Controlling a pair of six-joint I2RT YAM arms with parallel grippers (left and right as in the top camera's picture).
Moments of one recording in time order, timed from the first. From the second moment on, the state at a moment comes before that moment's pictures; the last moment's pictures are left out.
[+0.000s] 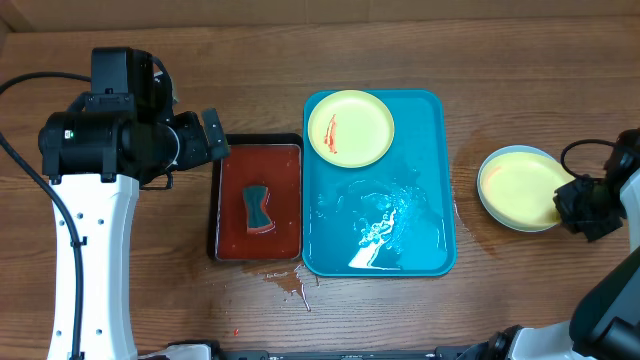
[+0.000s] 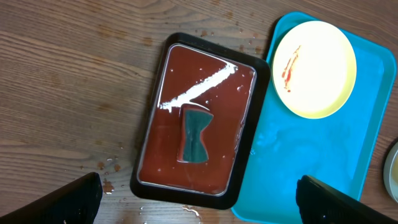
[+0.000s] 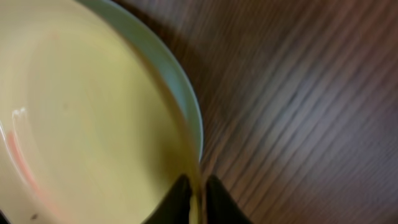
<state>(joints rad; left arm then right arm) 0.01 1.46 1.70 -1.38 0.11 -0.33 -0.53 1.65 1.14 -1.01 -0.02 0.59</state>
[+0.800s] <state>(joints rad) 0.01 1.46 1.70 -1.38 0.11 -0.33 0.25 1.55 1.33 -0.71 -0.18 0.28</state>
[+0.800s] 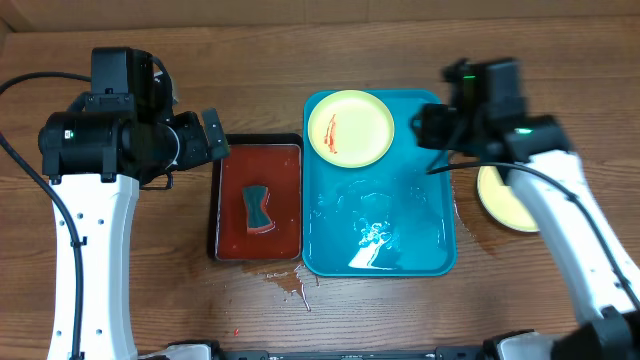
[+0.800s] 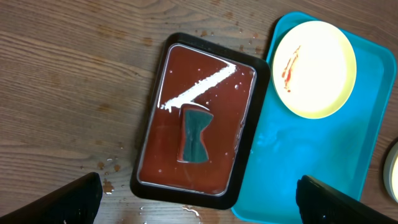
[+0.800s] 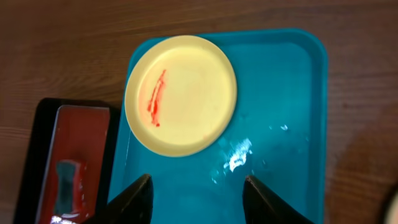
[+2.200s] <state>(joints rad) 0.01 1.46 1.70 -1.38 0.11 -0.33 0.33 1.56 1.33 -1.03 0.06 0.47</state>
